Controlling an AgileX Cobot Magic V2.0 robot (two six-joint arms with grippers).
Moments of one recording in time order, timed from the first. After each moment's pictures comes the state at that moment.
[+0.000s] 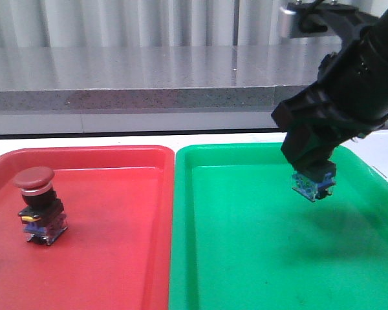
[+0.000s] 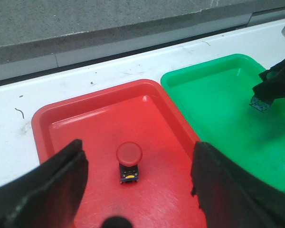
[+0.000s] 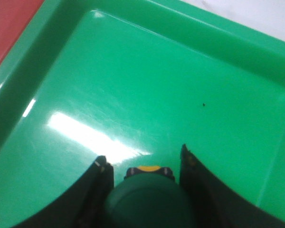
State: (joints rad) left arm -0.41 0.55 -0.74 -0.04 0.74 -0.06; right arm 0.39 1.51 -0.83 0.16 0.28 -0.14
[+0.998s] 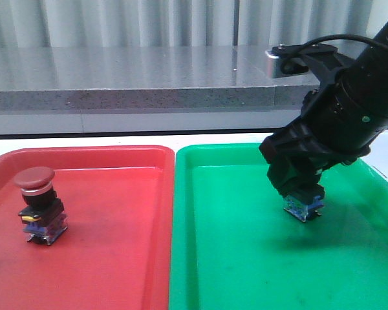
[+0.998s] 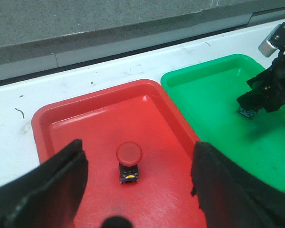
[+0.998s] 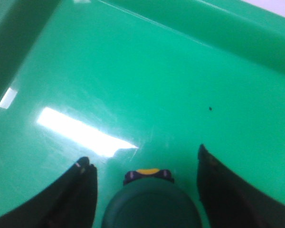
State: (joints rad) left arm -0.41 0.55 -0.74 -0.04 0.74 -0.06; right arm 0.39 1.63 -0.83 0.16 0.18 -0.14
